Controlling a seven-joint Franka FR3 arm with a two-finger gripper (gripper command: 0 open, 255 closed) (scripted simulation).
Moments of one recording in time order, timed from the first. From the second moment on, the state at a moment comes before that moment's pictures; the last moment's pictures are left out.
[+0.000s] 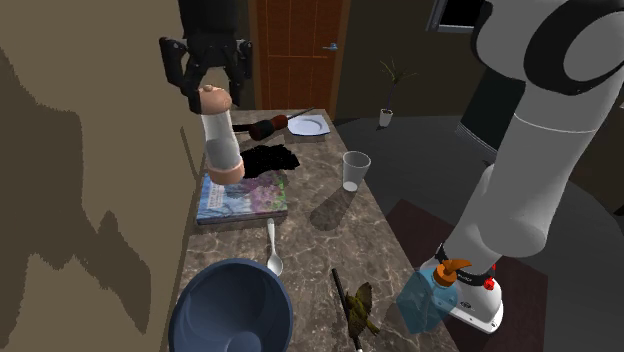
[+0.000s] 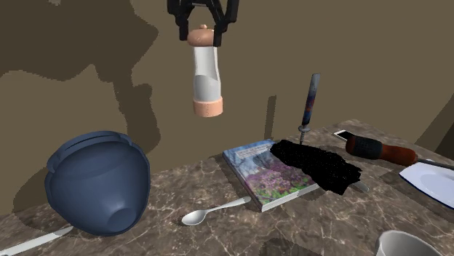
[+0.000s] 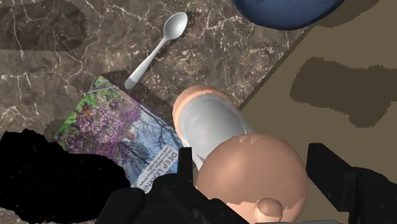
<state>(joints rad) 0.18 0.15 0.47 -1.33 0.04 1.51 0.59</state>
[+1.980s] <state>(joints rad) -0.02 -0.34 0.21 -2.01 0.19 1.67 0.10</state>
